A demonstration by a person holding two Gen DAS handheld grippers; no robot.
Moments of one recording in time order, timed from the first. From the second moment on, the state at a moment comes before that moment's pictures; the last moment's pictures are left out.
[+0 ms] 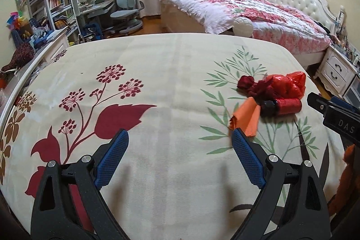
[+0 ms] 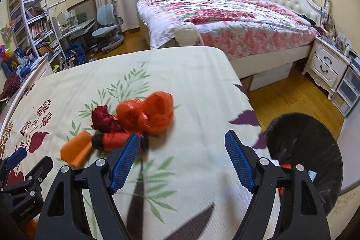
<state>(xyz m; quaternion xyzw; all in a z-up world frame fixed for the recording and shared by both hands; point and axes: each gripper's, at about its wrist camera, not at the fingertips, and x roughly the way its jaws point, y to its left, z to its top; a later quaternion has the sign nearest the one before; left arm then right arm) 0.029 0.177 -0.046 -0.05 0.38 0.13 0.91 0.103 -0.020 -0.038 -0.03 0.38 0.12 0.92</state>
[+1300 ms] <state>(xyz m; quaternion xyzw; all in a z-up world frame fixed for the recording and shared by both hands) 0.020 0.202 -0.052 -0.08 0.39 0.14 0.91 0.070 0.034 -0.044 -0.09 0.40 0.18 0.90</state>
